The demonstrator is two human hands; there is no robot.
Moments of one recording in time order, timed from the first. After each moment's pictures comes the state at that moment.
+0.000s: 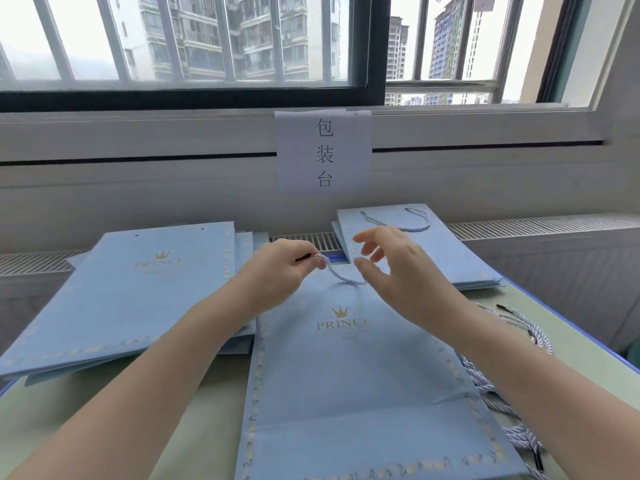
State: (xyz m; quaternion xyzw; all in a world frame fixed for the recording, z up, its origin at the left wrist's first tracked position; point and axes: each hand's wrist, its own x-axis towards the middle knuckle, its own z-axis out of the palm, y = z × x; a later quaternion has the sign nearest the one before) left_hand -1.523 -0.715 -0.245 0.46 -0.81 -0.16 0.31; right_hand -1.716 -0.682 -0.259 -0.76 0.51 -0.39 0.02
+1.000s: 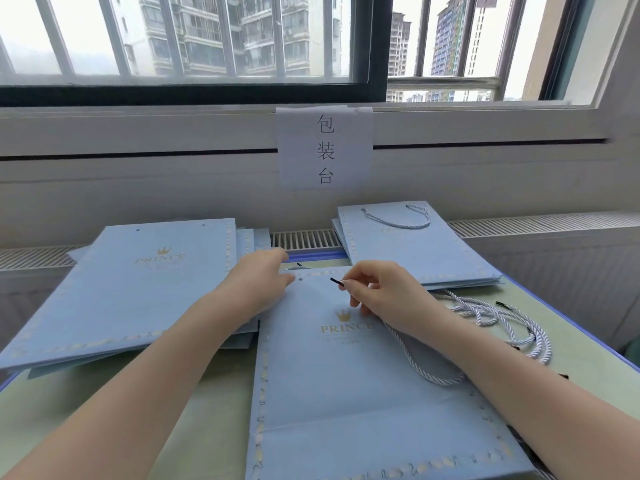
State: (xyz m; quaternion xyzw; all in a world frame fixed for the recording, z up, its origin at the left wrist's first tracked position) left_hand -1.512 -0.723 -0.257 0.62 -0.76 -0.08 0.15; right_hand -1.706 -0.685 -0.279 -0.74 0.53 -0.36 0.22
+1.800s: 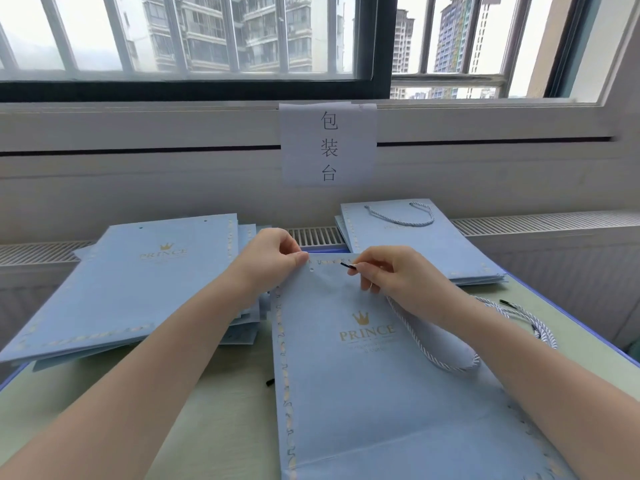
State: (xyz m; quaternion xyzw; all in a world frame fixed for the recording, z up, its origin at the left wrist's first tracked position) left_hand -1.517 -0.712 -0.239 0.55 -0.72 -0.25 0.34; right_hand -1.717 -0.683 -0.263 -0.75 0.52 -0.37 0.21
